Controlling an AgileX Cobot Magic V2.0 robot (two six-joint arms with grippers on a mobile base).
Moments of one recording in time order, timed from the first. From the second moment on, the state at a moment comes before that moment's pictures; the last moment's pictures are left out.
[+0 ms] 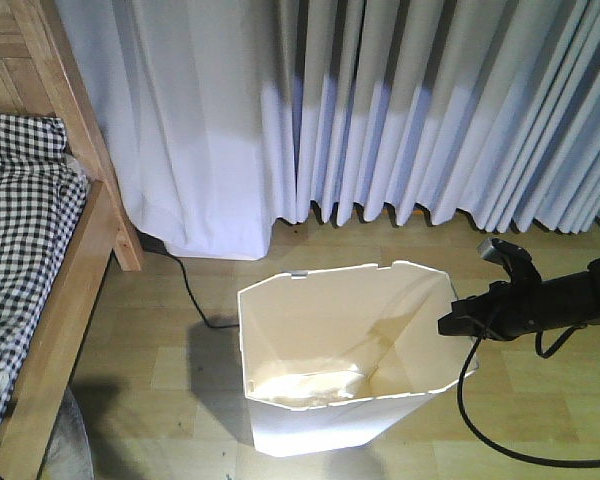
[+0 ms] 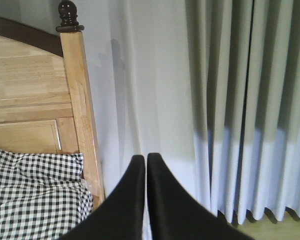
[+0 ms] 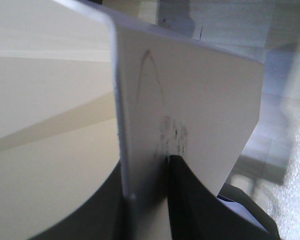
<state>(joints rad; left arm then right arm) -0.02 -0.02 0.03 0.03 0.08 0.00 -0.25 2.28 -0.89 1.37 0.73 -1.63</state>
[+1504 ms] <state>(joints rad) -0.02 -0.02 0.03 0.03 0.08 0.00 -0.25 2.28 -0.89 1.37 0.73 -1.63</state>
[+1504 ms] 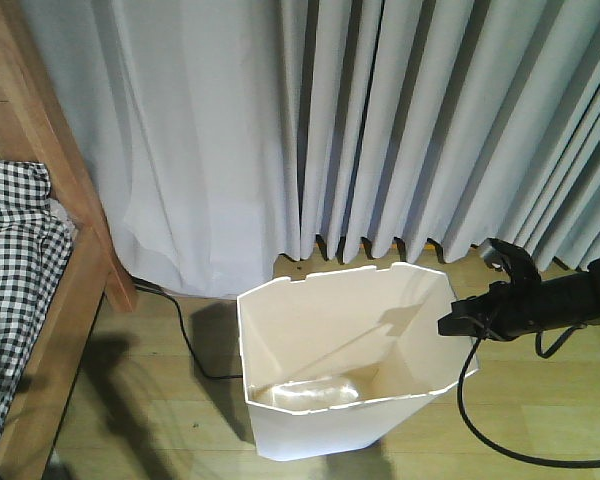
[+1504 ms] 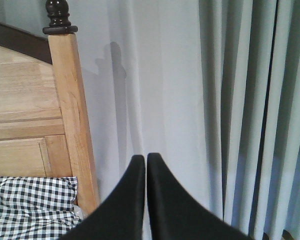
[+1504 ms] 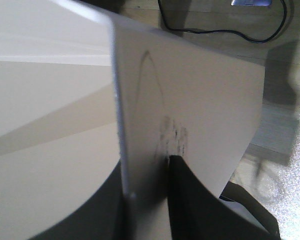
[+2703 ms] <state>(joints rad) -0.02 -0.02 0.03 0.03 0.08 0.00 -0.25 2.81 -1.45 1.10 0.58 -1.29</state>
